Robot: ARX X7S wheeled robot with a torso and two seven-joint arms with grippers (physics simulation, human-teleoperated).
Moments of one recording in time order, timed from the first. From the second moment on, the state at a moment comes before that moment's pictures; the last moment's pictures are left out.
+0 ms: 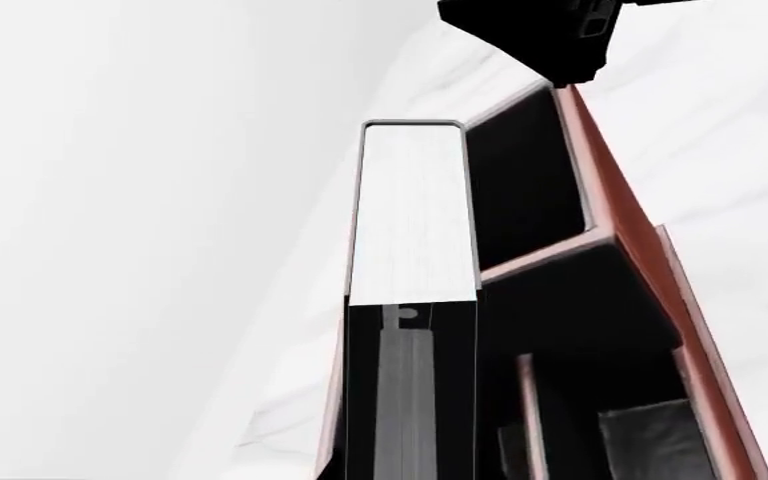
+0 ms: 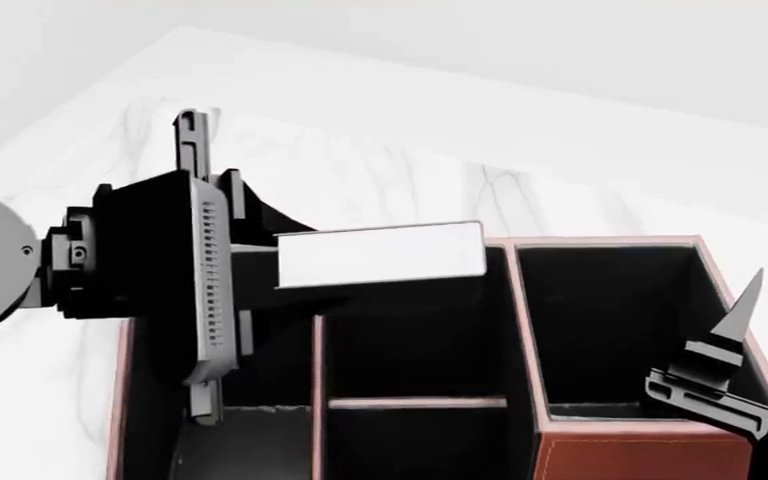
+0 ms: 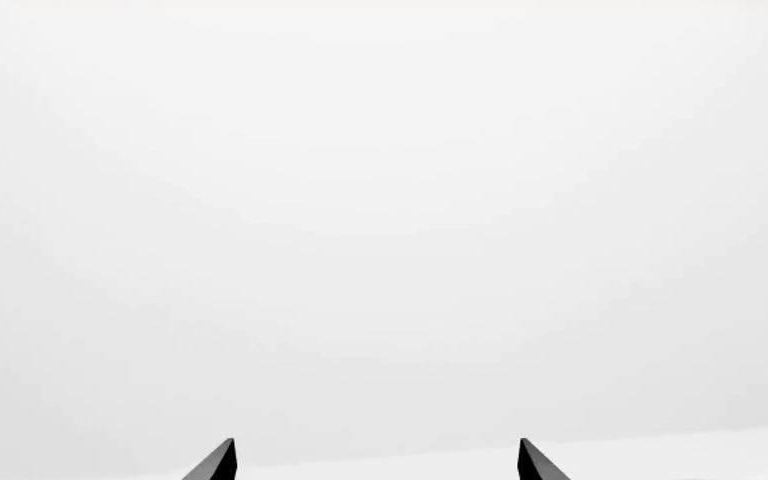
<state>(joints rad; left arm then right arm) -1.19 -0.46 0.87 -0.12 -0.29 -0.30 0.82 0.17 0.36 0.13 -0.34 0.33 0.19 0.35</state>
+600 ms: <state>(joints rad) -1.21 -0.35 0.86 -0.37 -0.35 -0.25 0.89 0.18 0.36 0.14 -0.32 0.35 0.18 0.35</state>
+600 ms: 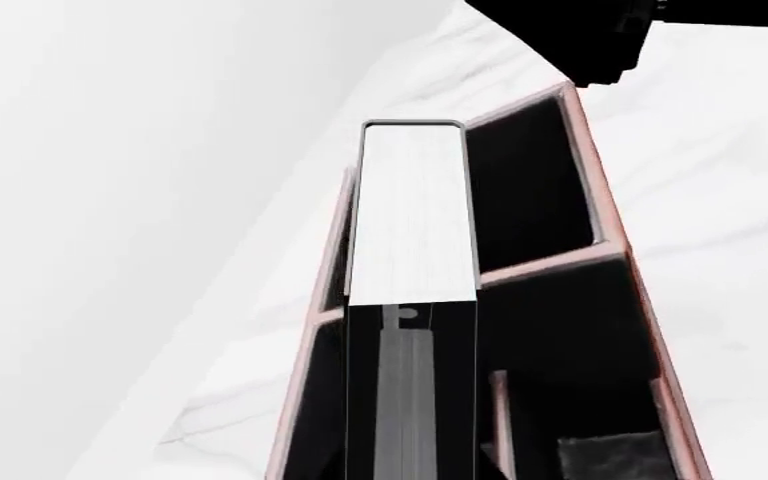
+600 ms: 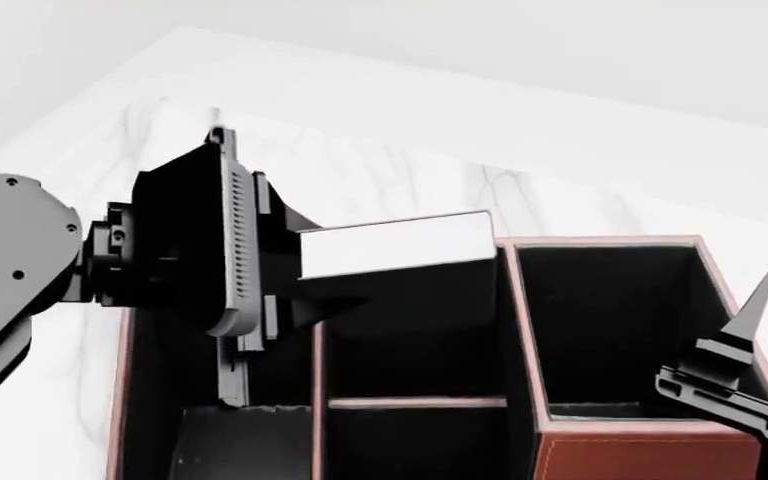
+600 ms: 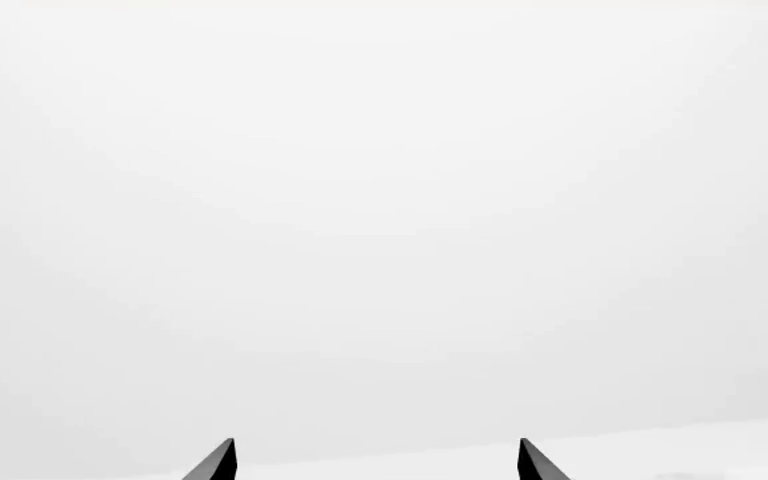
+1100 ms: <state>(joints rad) -1.23 -0.24 0.89 -0.71 -0.34 -0.14 0.96 0.18 0.37 0.14 -0.30 0.35 0.18 0.35</state>
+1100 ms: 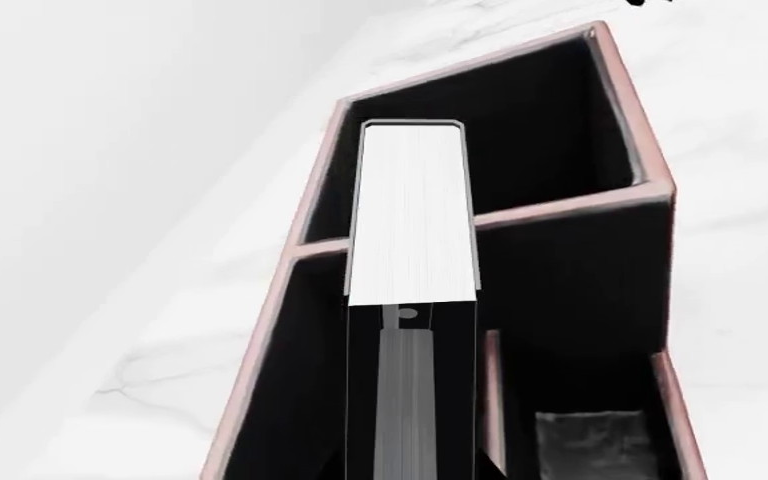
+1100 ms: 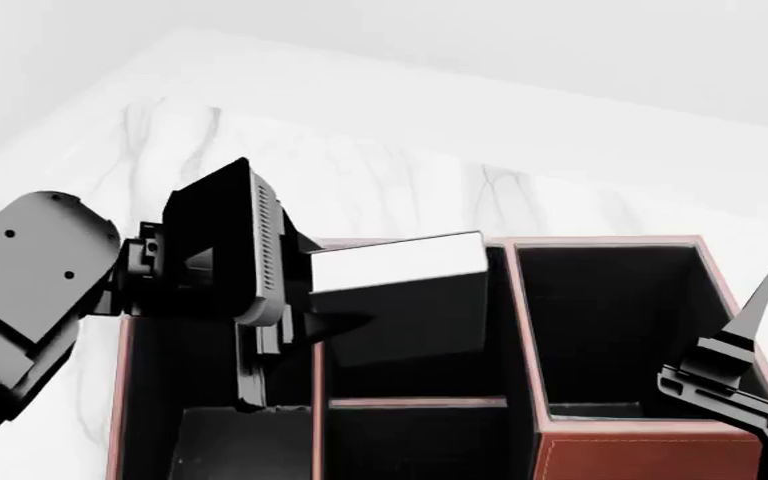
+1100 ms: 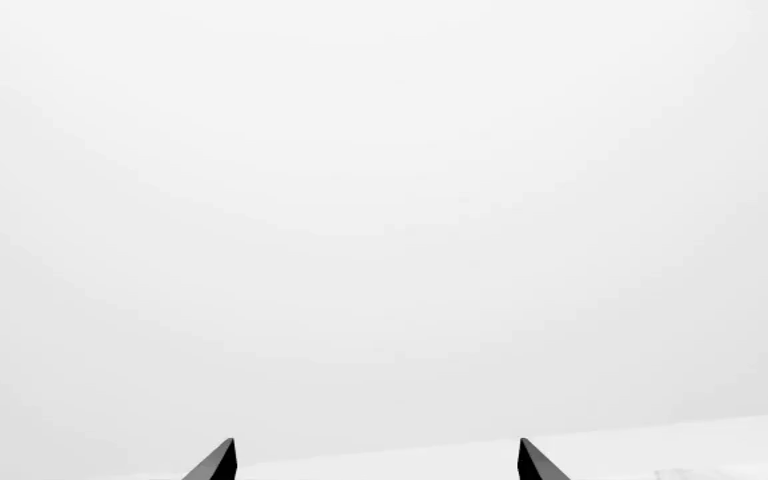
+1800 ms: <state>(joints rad) -1.23 -0.11 0.87 -1.08 -0.35 0.04 0.97 0.19 0.37 0.12 -0.27 0.34 0.17 0.35</state>
